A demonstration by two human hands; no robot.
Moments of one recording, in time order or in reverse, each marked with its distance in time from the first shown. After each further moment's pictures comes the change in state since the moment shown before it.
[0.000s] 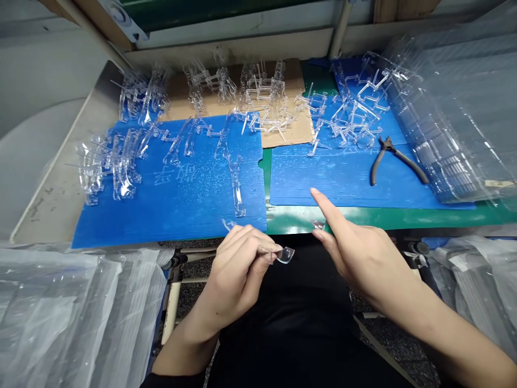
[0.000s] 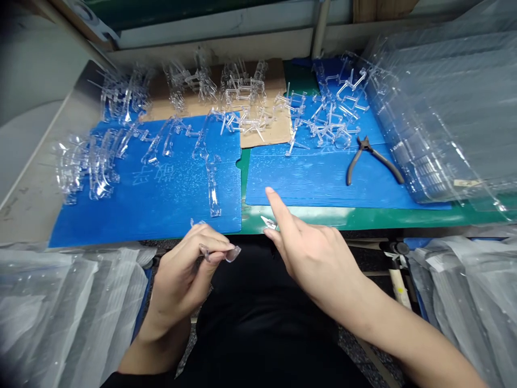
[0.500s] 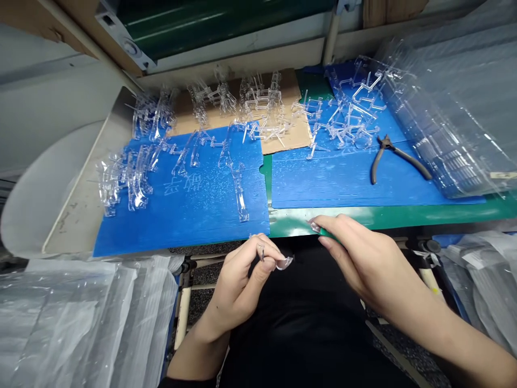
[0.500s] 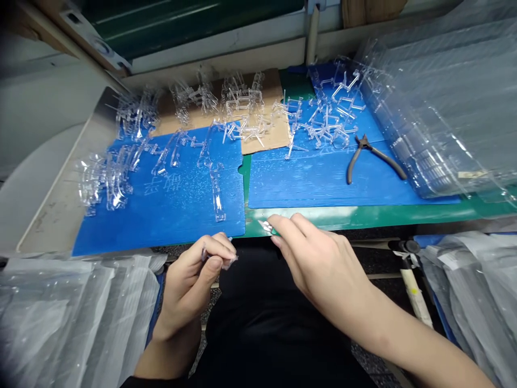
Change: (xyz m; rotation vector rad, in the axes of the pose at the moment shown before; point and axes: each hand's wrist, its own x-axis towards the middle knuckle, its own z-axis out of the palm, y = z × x) left_hand -0.006 0.000 0.006 -0.363 0.000 -0.156; right_hand -0.010 -0.007 -0.007 0.261 0.010 0.085
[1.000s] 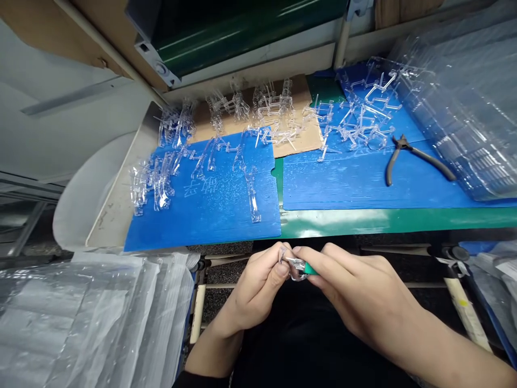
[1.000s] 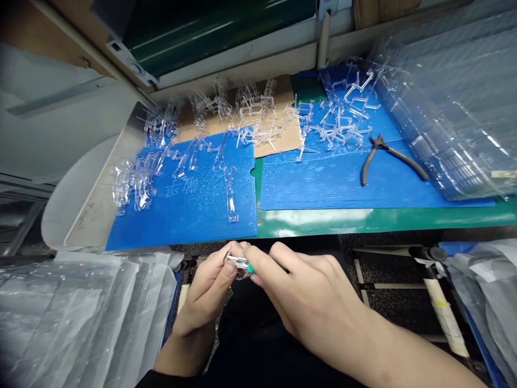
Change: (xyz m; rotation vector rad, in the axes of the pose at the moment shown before) left_hand -0.002 0.006 0.002 -0.094 -0.135 -0.097; right_hand -0.011 -0.027 0.011 0.039 -0.068 -0.170
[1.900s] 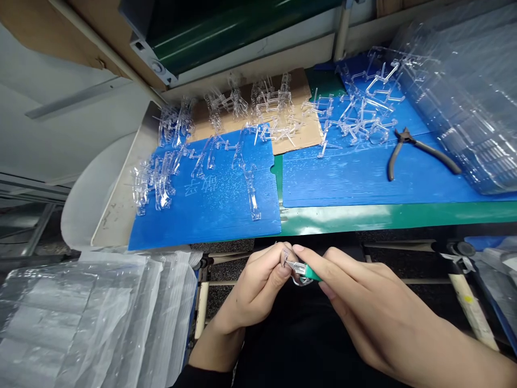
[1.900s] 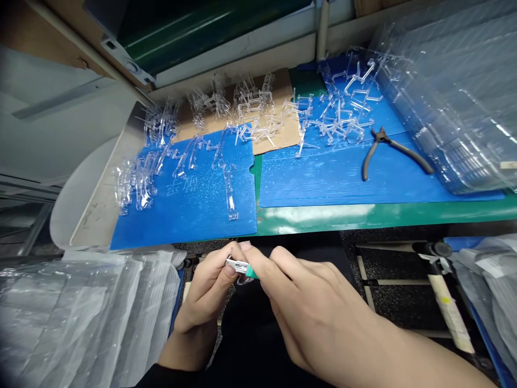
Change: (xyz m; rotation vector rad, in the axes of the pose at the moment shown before) left_hand -0.001 -0.002 0.001 0.025 -0.024 0.045; right_hand -0.015 -0.005 -0.011 0.059 -0.017 -0.037
